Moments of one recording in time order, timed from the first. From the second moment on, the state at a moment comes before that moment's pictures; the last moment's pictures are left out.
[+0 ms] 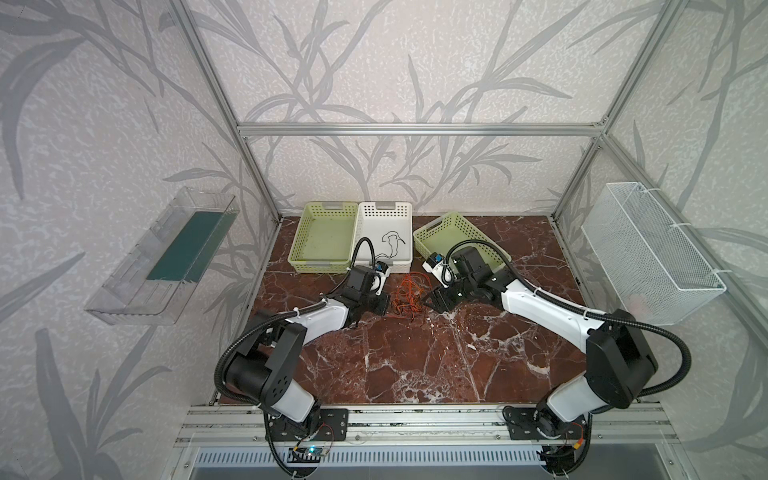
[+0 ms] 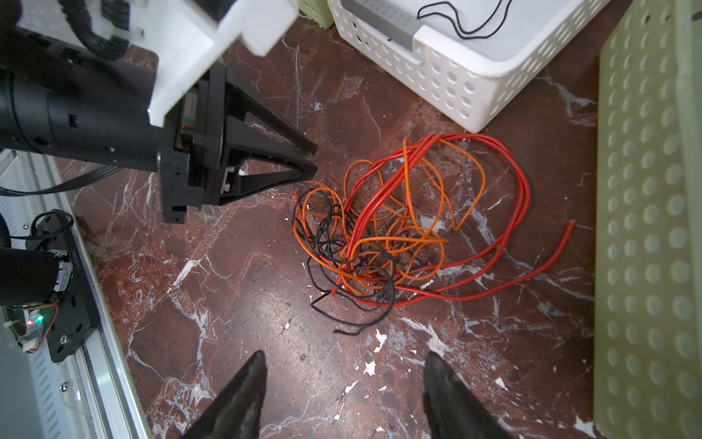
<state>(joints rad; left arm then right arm) -0.42 1.57 0.73 0.02 0.17 -0.08 0.62 1.56 1.09 -0.40 -0.37 0.02</state>
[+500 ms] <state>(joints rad) -0.43 1.30 0.73 -0.03 0.20 -0.08 0.62 1.55 1.09 -0.41 -0.39 0.03</state>
